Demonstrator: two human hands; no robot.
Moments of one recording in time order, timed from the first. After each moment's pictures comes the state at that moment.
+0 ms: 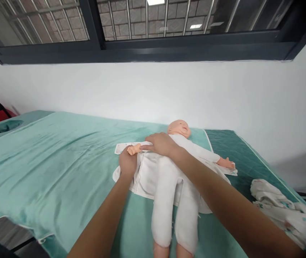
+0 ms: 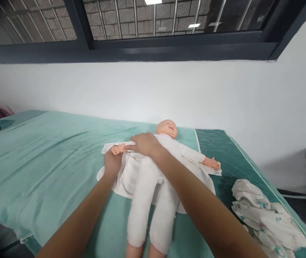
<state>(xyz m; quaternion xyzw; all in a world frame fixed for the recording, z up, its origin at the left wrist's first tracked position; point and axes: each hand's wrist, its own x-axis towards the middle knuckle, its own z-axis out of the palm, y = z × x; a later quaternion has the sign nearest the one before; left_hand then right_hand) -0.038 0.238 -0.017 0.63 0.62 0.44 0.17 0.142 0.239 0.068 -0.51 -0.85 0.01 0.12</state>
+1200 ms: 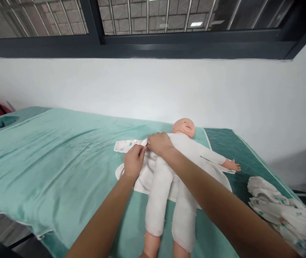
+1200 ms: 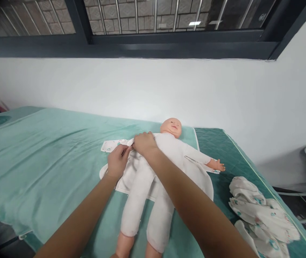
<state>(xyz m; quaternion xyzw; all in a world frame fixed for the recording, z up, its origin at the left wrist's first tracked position) -0.025 0.225 -0.023 0.75 0.48 0.45 0.06 0.124 0.249 0.045 -0.62 -0.78 -0.07 0.04</state>
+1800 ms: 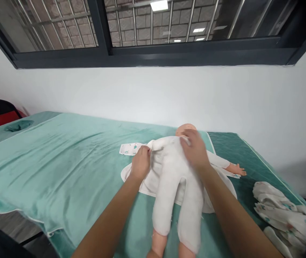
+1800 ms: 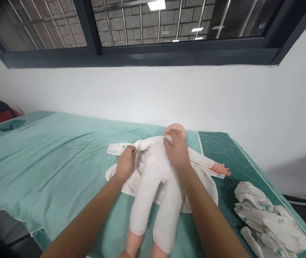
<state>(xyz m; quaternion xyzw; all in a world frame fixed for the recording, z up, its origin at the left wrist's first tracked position) -0.018 0.225 -0.025 0.79 0.50 0.35 0.04 0.207 0.182 0.044 -0.65 -0.62 -0.06 0.44</state>
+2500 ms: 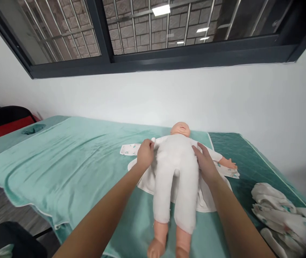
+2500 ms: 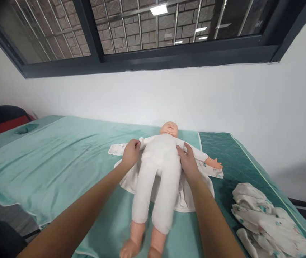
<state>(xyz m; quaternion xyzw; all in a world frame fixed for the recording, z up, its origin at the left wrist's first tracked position) 0.017 0.242 0.013 0.74 0.55 0.37 0.13 0.251 0.158 -0.012 -0.63 -0.35 0.35 0.59</state>
